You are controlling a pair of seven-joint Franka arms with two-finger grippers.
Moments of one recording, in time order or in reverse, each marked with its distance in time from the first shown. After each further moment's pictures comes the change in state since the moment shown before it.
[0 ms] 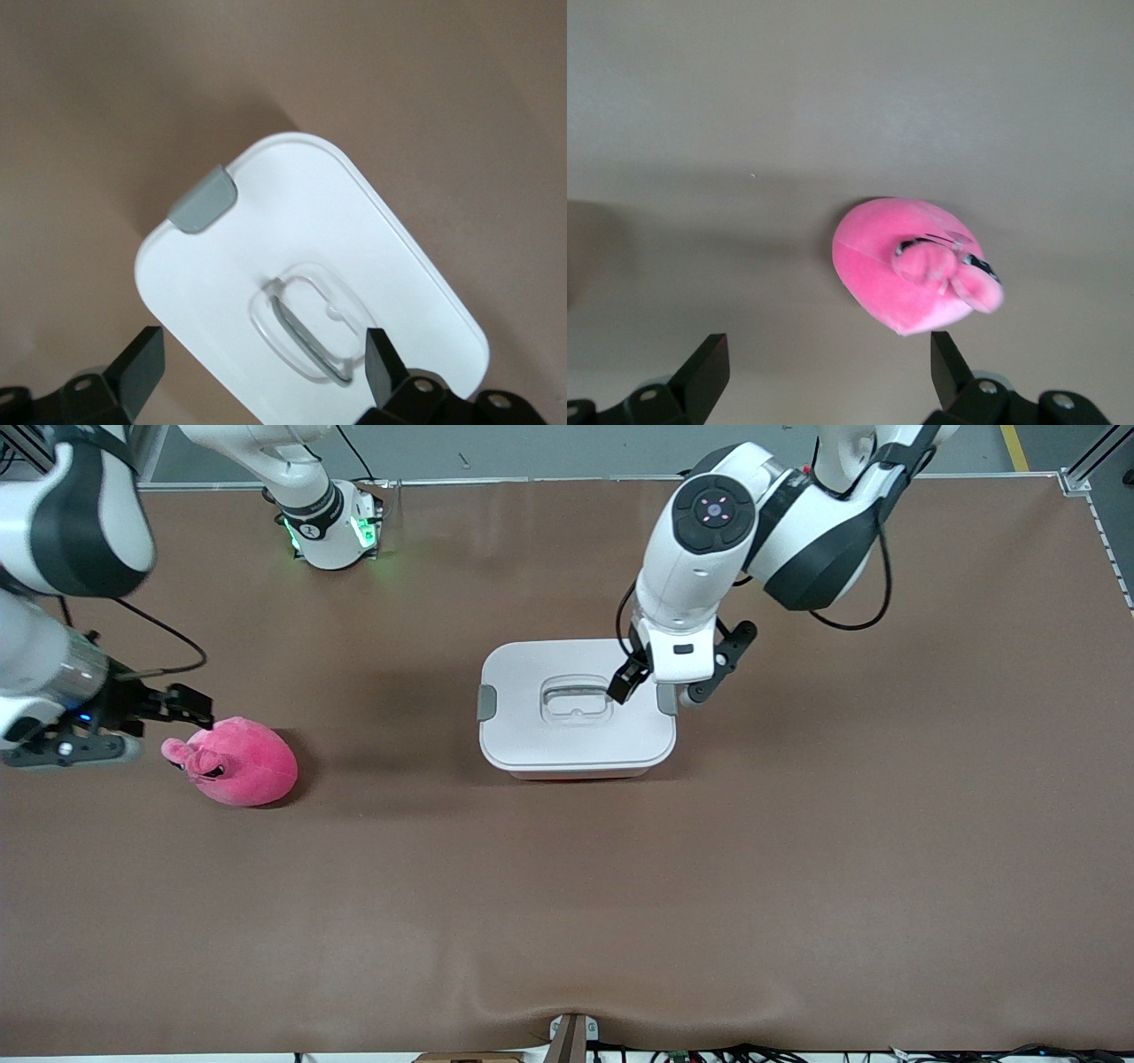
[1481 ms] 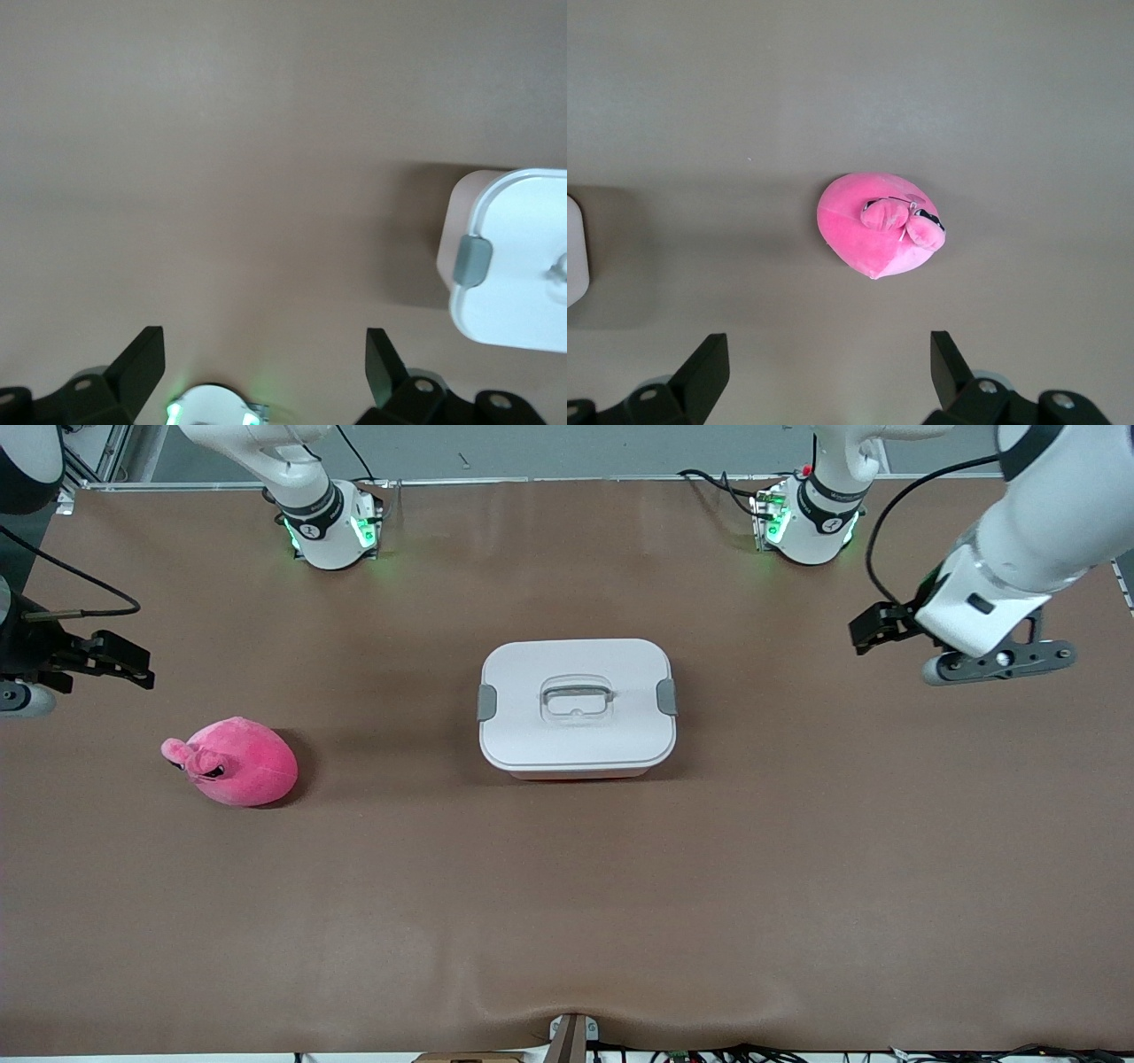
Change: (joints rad) left arm 0.257 -0.270 0.206 -0.001 0.000 -0.402 1.257; right arm -0.020 -0.018 -0.007 0.300 -0.026 -0.333 0.014
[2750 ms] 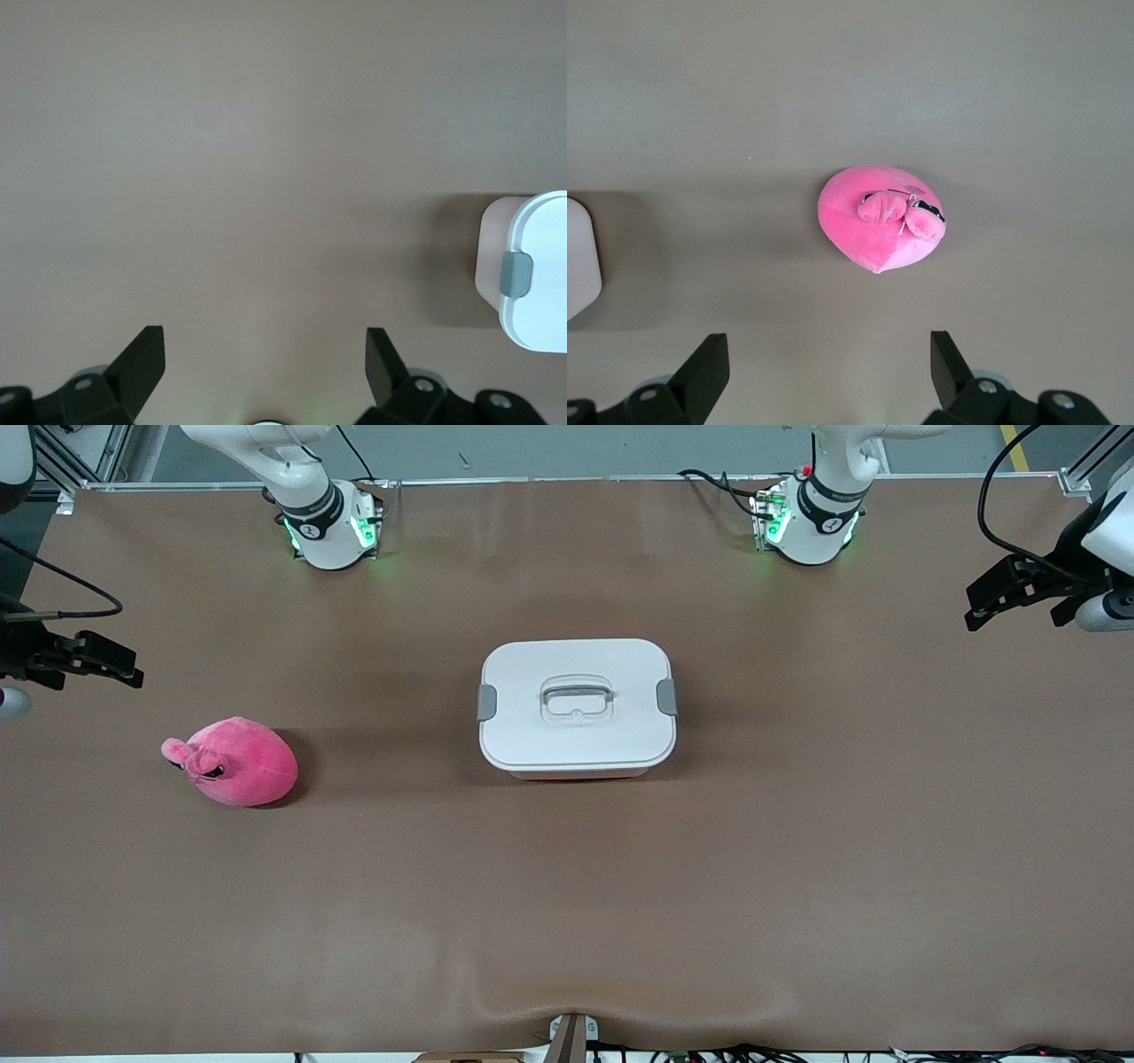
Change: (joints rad) left arm 0.032 -0.124 0.171 -0.001 0.019 0.019 0.299; right arm -0.039 0.000 0.003 -0.001 0.034 -0.010 0.007
